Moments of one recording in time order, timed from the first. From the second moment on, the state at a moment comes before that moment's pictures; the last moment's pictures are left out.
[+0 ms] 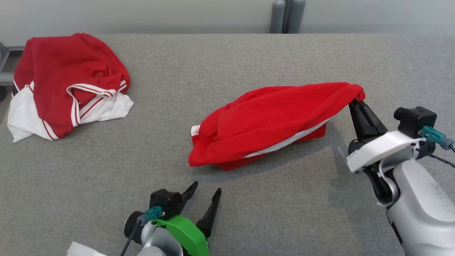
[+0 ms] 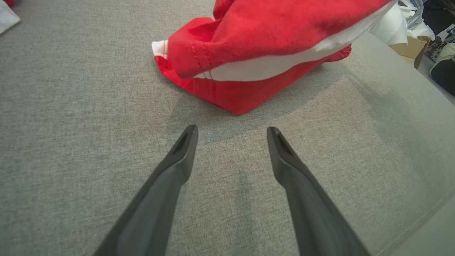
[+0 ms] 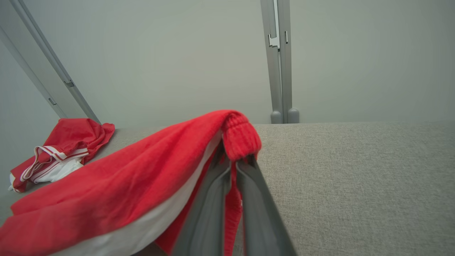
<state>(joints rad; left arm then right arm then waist) -0.14 0.07 -0.59 0.30 -0.50 -0.02 -0.11 -0.34 -0.21 0.27 0.41 0.43 0.12 -0.25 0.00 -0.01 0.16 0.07</state>
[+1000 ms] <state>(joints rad) -0.34 0.04 -0.60 0.54 -0.49 -0.02 -0.18 -0.34 -0.22 0.35 0.39 0.49 0.12 -0.25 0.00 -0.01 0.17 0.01</state>
